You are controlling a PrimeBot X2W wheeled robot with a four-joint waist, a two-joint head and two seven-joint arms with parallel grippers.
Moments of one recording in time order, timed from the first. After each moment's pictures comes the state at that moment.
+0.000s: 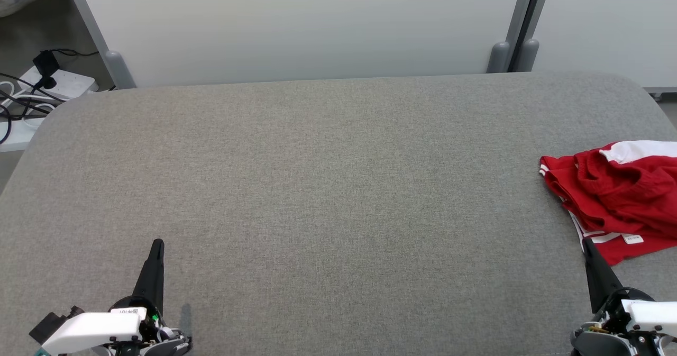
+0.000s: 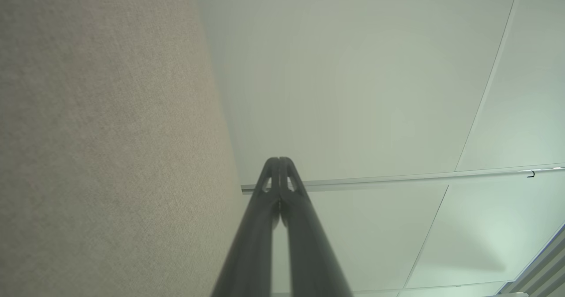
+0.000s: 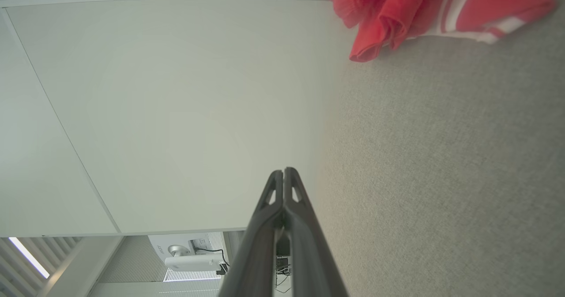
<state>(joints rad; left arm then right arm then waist) -0.05 0.04 0.08 0.27 -1.60 -0.12 0.11 -0.06 -0.04 -0.12 0.27 1.62 0.13 0.10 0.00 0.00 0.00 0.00</state>
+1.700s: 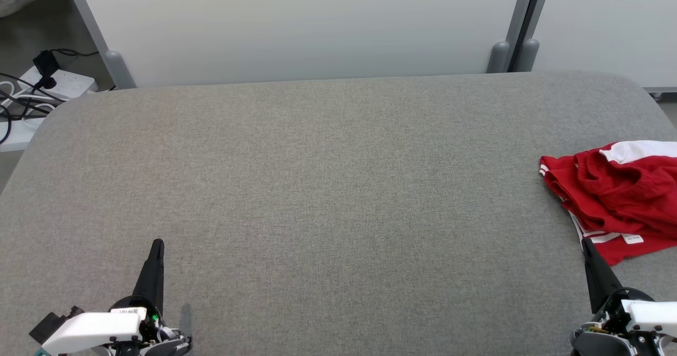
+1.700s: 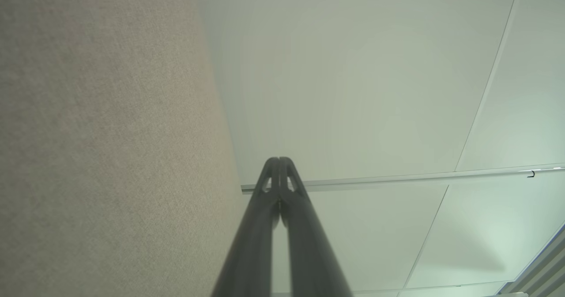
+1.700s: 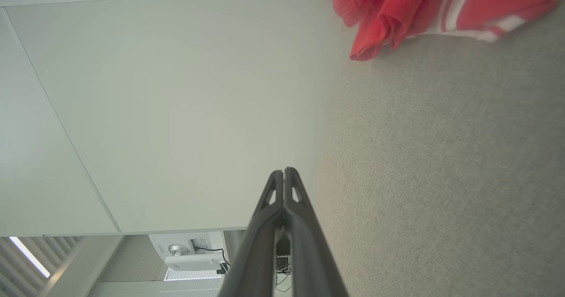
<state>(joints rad) -0.05 0.04 0.08 0.27 -1.60 -0.12 0.11 -0.06 -0.04 -0.13 0.27 1.62 0.13 0.10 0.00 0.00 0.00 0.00</state>
